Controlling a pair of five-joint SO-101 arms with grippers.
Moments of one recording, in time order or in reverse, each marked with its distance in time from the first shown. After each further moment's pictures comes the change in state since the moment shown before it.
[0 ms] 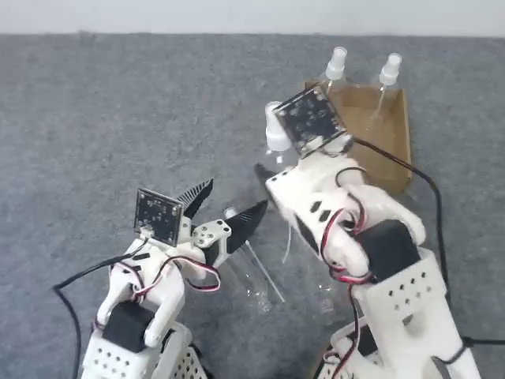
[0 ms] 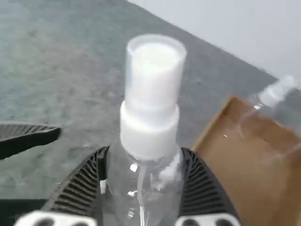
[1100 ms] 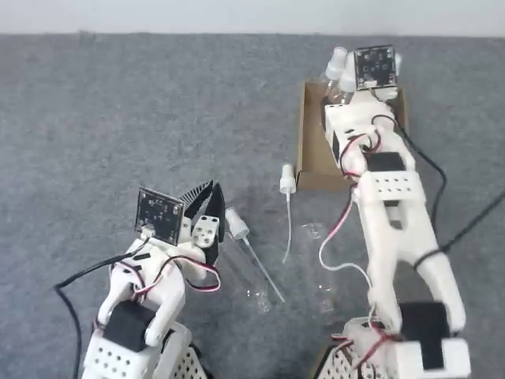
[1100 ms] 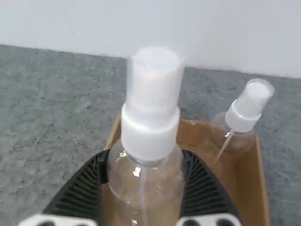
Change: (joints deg) left arm -0.1 0.1 0.4 0.0 0.0; right arm 21.0 35.1 7.4 -47.6 -3.2
